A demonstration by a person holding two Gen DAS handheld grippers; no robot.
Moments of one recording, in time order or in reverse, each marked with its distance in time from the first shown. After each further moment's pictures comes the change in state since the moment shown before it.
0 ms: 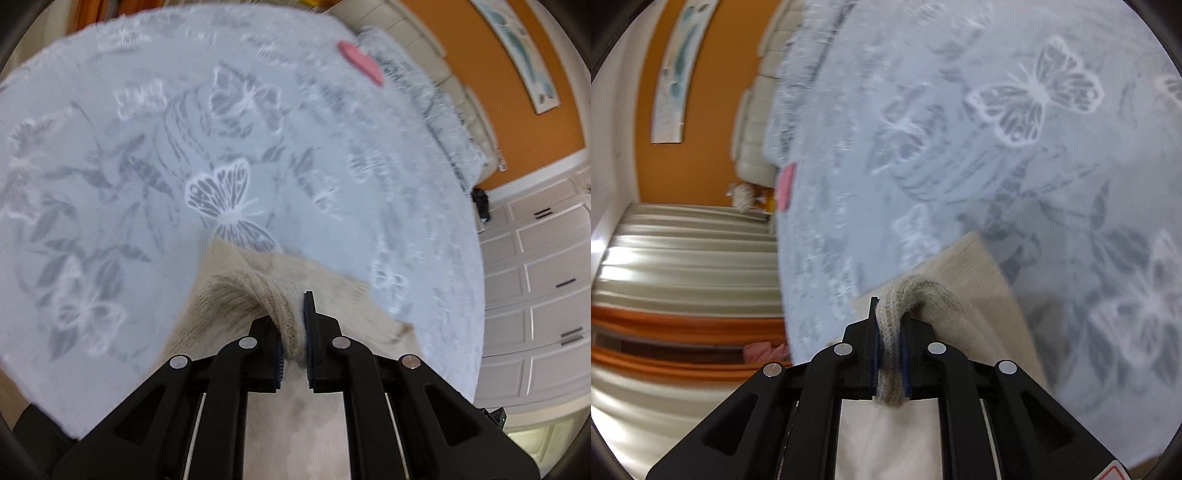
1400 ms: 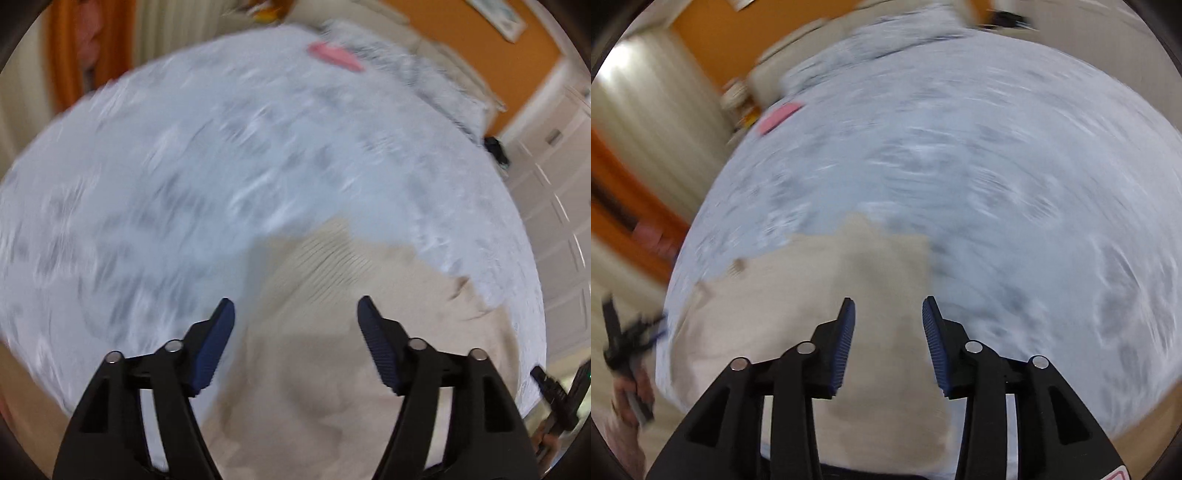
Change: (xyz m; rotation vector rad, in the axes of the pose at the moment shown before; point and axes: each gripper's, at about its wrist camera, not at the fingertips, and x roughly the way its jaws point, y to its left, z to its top) left arm -0.043 -0.005 -0.031 0.352 -0.080 0.143; right arm -0.050 0.071 -0.077 -0.768 -0.015 -0.355
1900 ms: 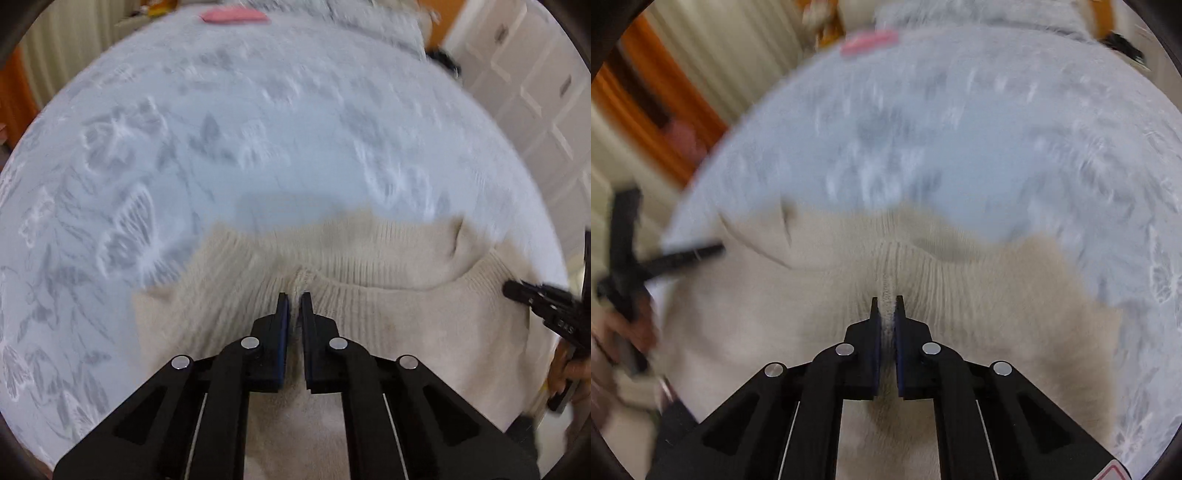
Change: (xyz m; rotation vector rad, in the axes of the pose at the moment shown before) left arm 0.085 -0.069 0.025 0.291 0.134 -0.055; right arm 0.093 0.083 0.037 -0.165 0.070 0.111
